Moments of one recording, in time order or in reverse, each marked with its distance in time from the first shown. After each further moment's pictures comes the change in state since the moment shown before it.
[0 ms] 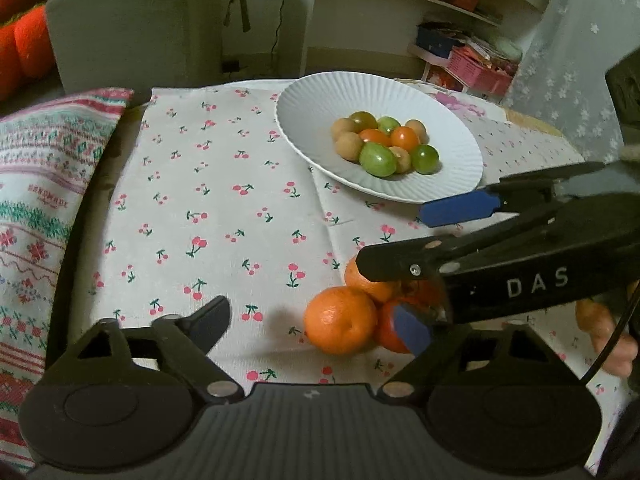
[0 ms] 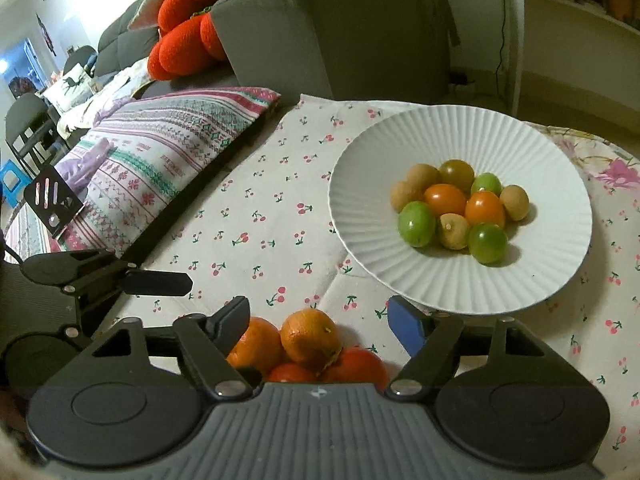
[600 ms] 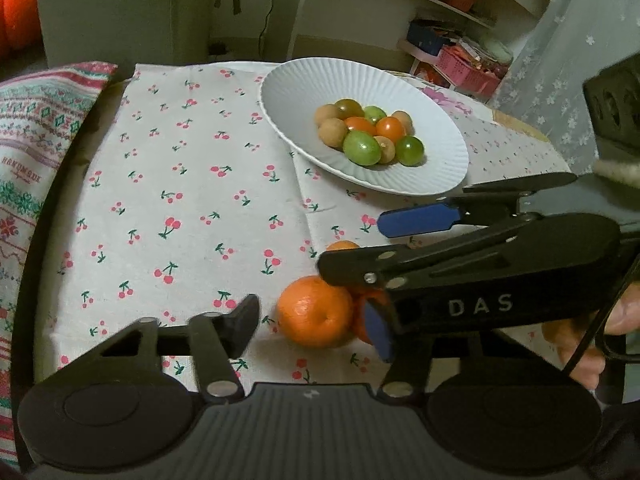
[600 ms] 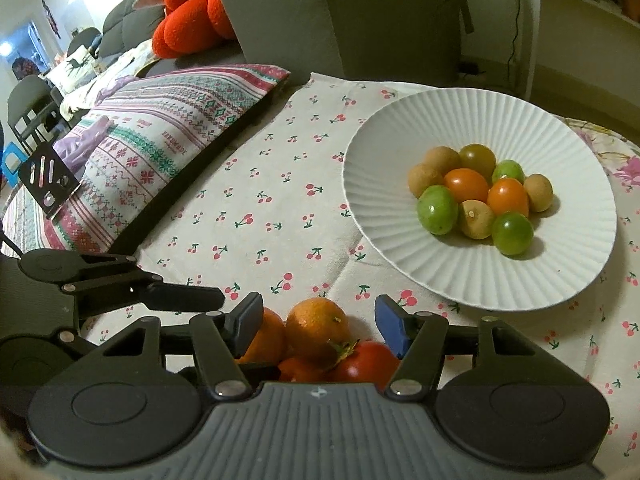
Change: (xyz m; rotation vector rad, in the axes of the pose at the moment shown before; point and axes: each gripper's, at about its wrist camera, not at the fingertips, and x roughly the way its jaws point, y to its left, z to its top) left arm 0.006 0.000 -0.002 -0.044 0.037 -0.073; right arm 0.013 0.003 -0.003 -0.023 0.044 0.005
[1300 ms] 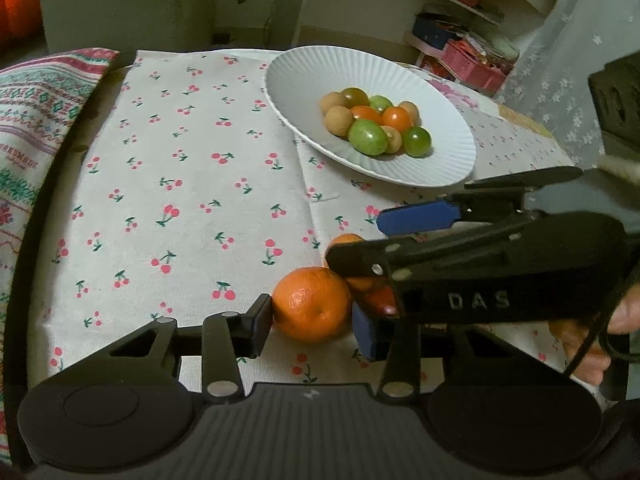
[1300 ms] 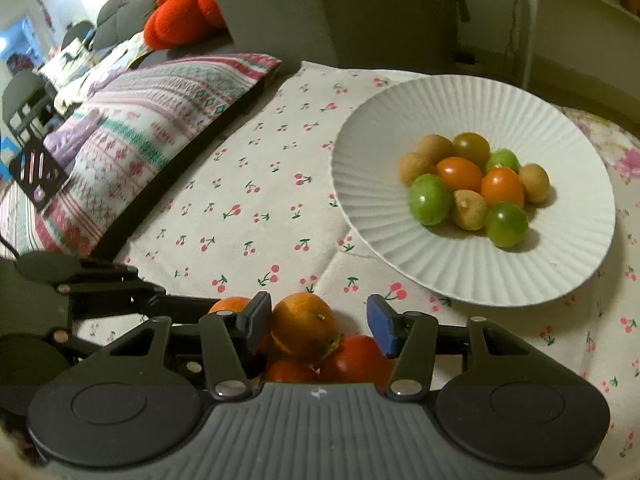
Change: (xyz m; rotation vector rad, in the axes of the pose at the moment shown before) left arm 0.005 0.000 -0.001 -0.018 0.022 0.011; right arm 0.005 0.001 0.000 -0.029 0.030 -0.018
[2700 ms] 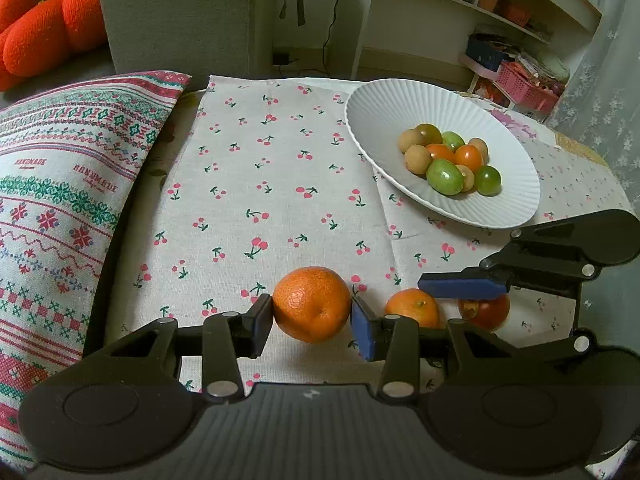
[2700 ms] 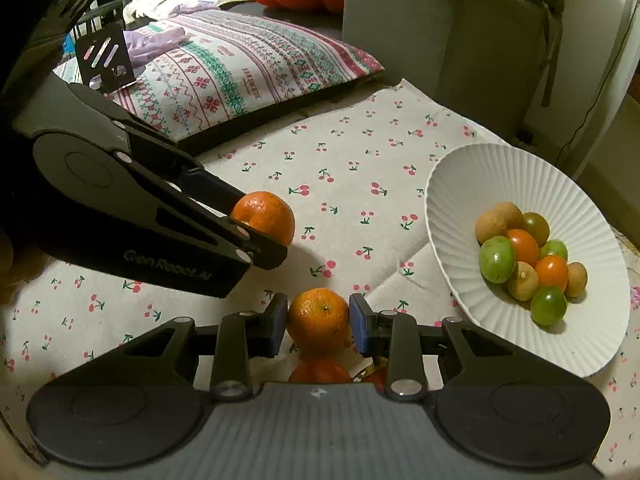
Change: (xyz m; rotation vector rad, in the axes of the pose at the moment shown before) left arm -0.012 0.023 0.011 -0.033 -0.059 0.166; right arm 0.007 0.049 -0.010 -0.373 -0.020 -0.036
